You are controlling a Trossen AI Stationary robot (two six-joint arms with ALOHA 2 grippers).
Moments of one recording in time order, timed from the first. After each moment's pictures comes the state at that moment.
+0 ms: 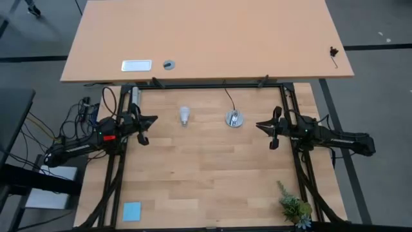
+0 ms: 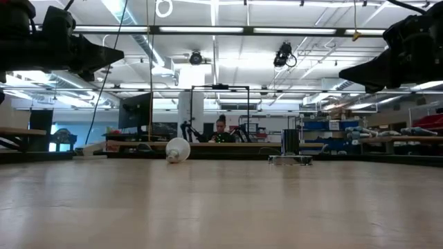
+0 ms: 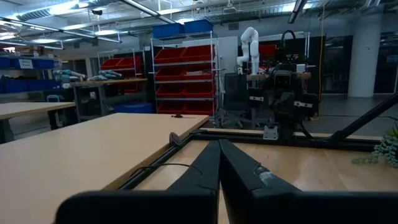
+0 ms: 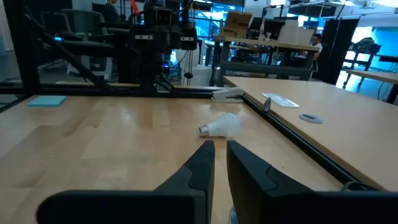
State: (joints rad) left arm 0.28 0.00 0.01 0.19 -0.05 0.04; right arm -0.19 0.05 0.01 0.03 0.03 -0.08
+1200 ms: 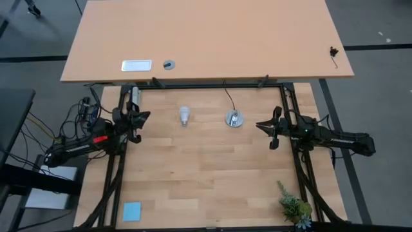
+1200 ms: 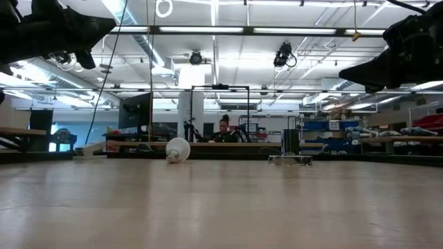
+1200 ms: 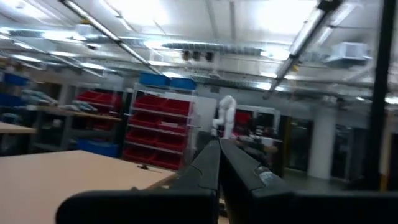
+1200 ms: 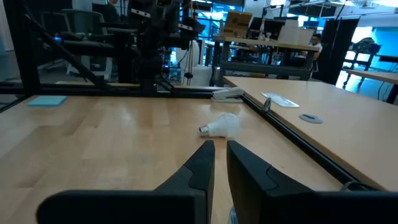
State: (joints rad) left arm 0.28 0.00 0.01 0.45 0.00 -0.19; right arm -0.19 0.05 0.01 0.03 0.03 -0.08
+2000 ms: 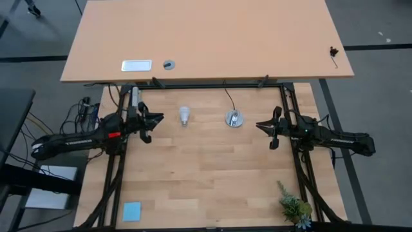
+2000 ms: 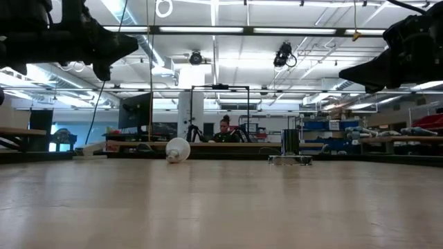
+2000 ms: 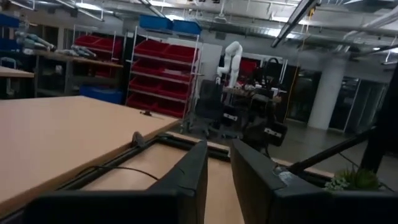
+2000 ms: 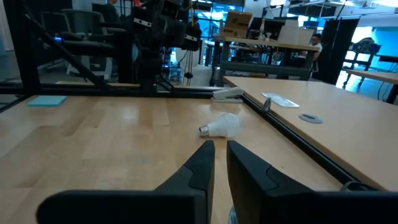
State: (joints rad) left arm 0.28 0.42 0.07 0.58 0.01 -0.21; right arm -0.19 0.05 0.01 0.03 0.03 -0.08
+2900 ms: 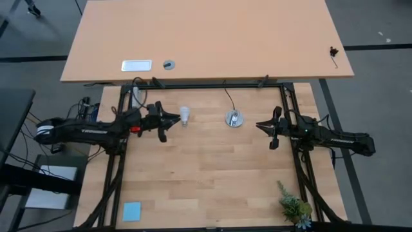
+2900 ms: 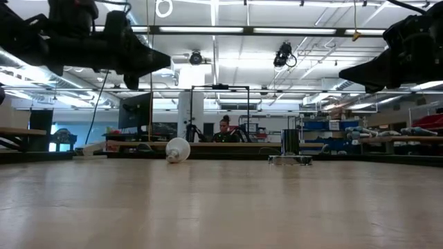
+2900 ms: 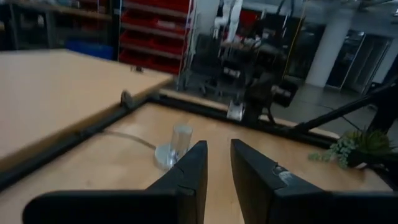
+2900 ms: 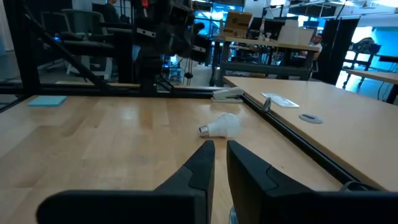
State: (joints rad) left arm 0.28 0.99 0.23 0.79 0.06 -0.21; right arm -0.19 0.05 0.01 0.03 0.03 -0.08
